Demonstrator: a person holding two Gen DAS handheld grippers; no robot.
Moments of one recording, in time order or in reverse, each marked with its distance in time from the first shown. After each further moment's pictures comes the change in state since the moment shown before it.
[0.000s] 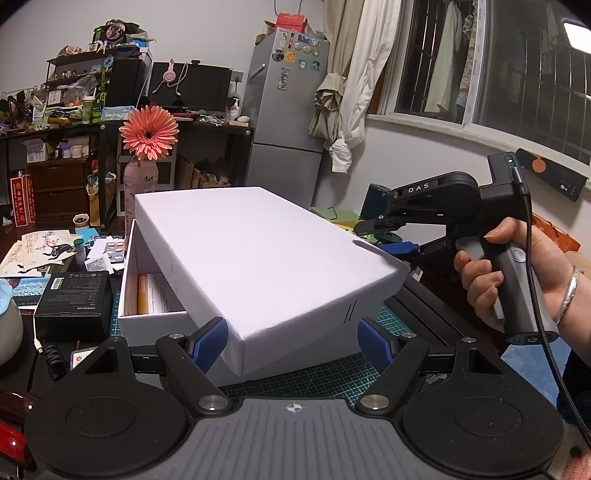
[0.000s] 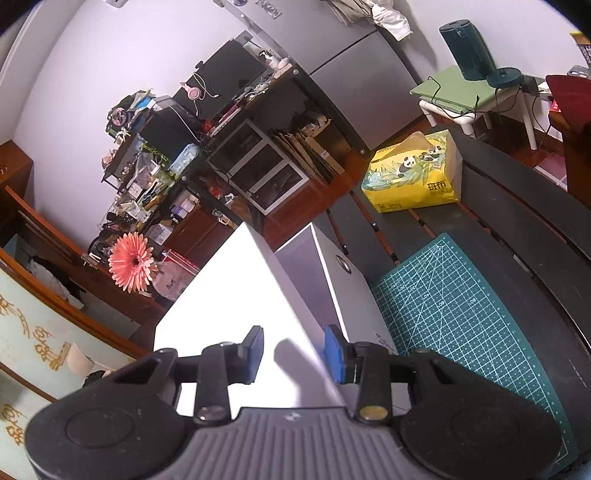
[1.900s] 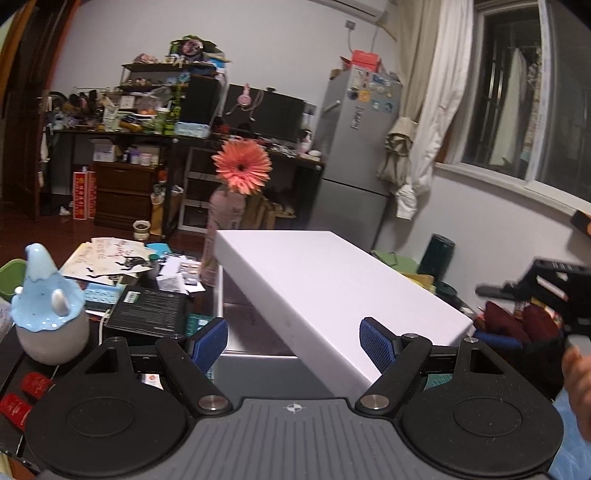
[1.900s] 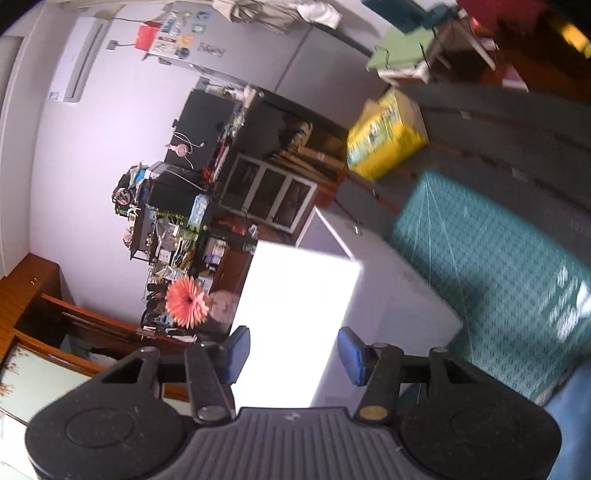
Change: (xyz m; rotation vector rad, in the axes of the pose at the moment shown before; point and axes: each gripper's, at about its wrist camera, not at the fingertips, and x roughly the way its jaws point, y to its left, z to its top) left arm -0.020 0.051 0.020 -0.152 -0.120 0.198; right arm -0.049 -0.020 -0.058 0.387 -0.038 0.175
